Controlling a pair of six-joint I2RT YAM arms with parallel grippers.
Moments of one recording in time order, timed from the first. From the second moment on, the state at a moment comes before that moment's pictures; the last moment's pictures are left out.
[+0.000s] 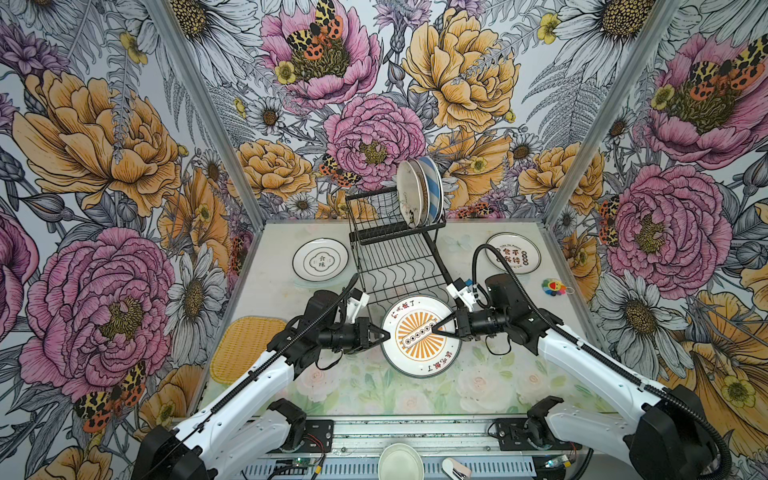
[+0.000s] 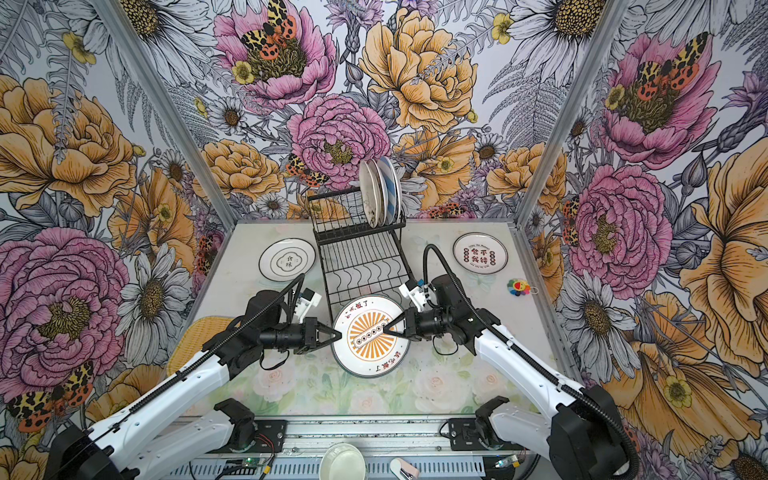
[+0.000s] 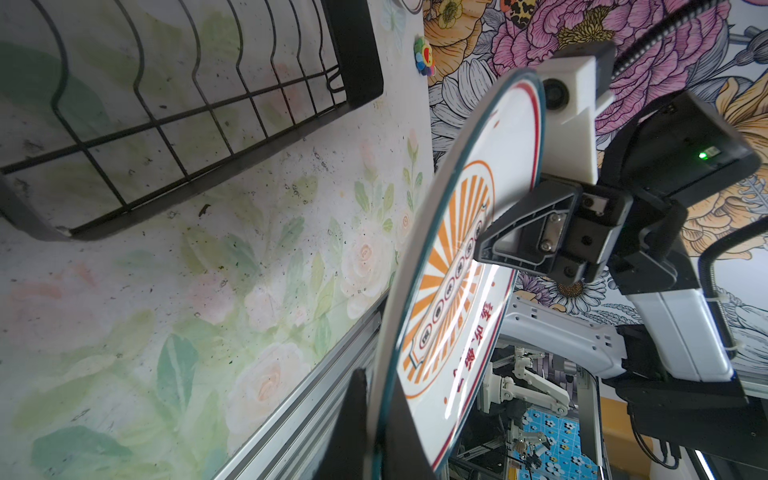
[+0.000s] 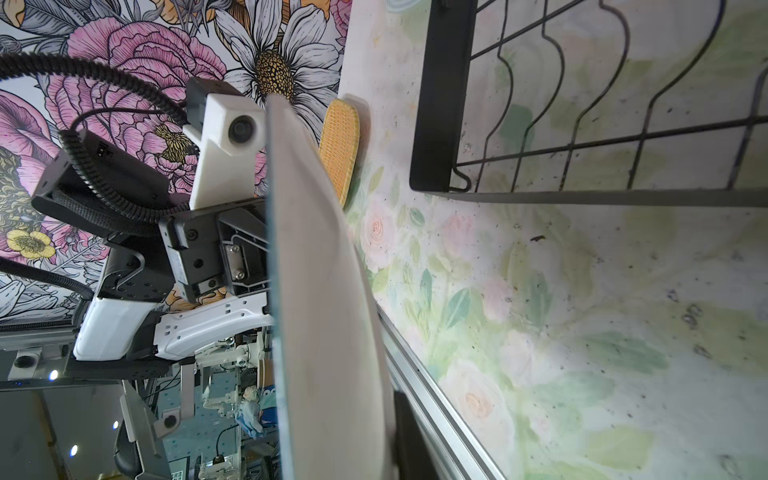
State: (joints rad) left arm -0.52 0.93 0.59 -0.30 0.71 -0.85; right arm 0.48 1.13 0.73 -0.36 -0.90 0.66
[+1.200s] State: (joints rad) left arm -0.35 0.93 0.68 -0.62 0.28 -0.67; right arm 0.71 1.36 1.65 -0.79 0.22 0.40
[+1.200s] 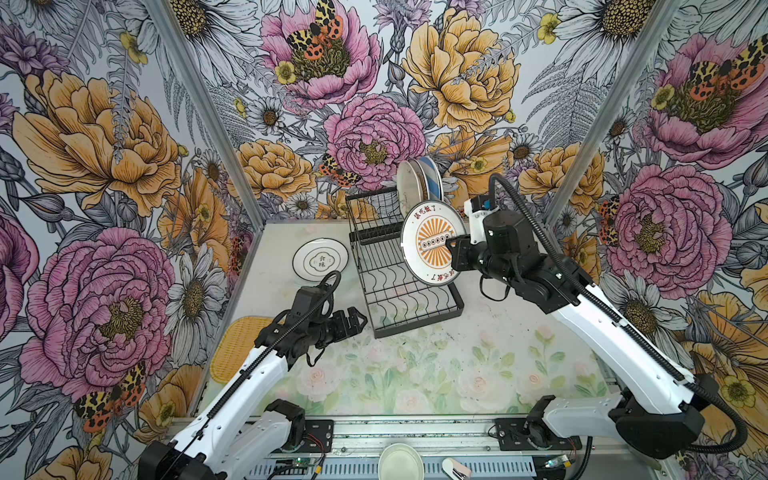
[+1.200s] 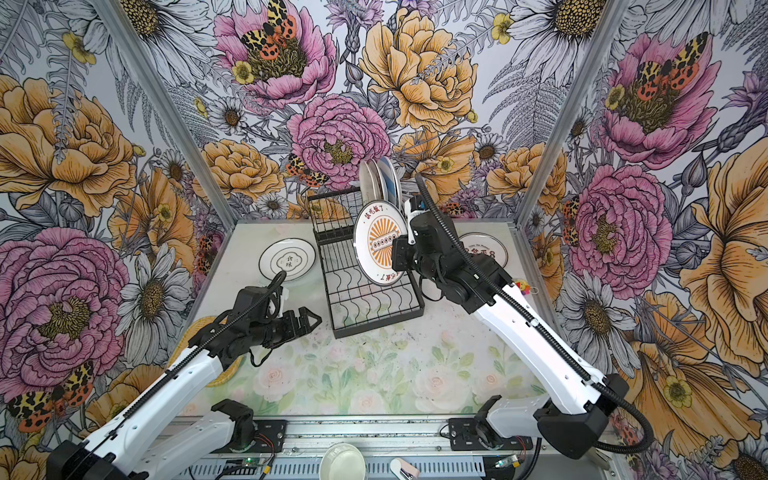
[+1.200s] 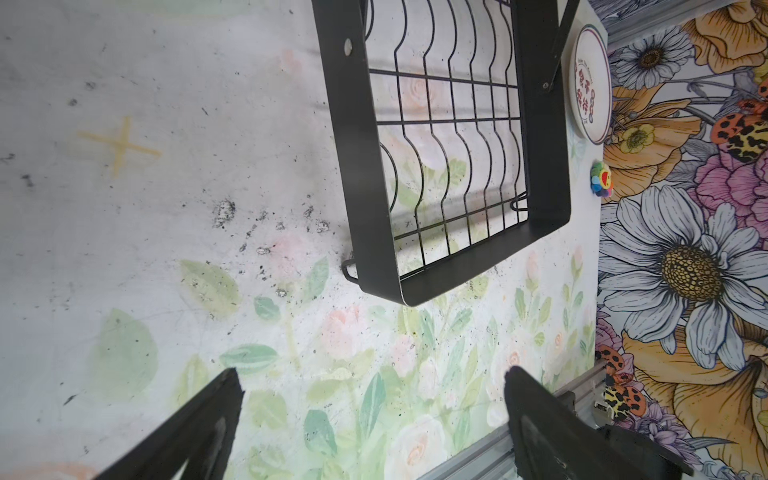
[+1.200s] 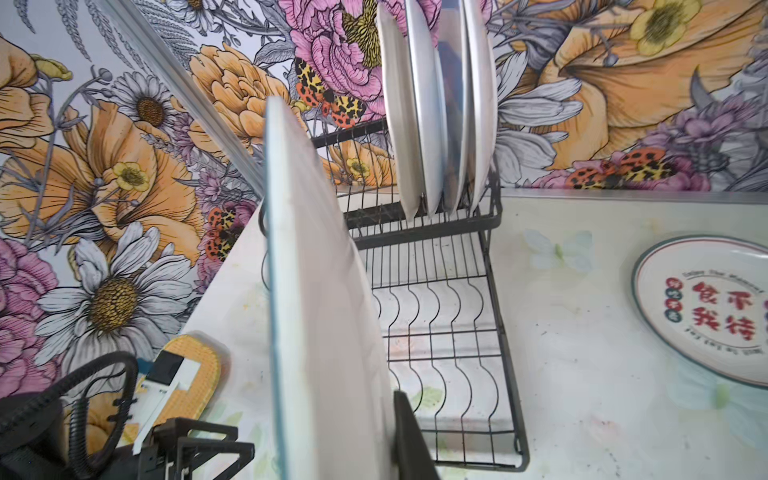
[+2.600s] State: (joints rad) left arm -0.28 0.94 0.66 -0.60 0.28 -0.64; right arm 0.74 2.19 2.55 -0.70 0.73 -0.08
